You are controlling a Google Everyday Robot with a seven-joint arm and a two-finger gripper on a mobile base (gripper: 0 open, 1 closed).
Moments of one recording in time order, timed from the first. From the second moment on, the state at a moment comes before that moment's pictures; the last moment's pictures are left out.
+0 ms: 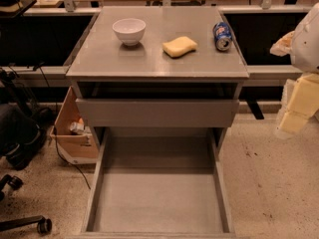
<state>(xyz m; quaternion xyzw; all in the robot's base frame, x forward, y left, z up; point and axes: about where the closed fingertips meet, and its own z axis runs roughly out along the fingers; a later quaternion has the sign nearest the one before) 0.438 -0.217 0.976 -0.60 0.78 -0.03 0.16</state>
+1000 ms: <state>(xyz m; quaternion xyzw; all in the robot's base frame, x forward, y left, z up) 0.507 -0.205 0.959 -0.58 0.78 -0.01 0.21</state>
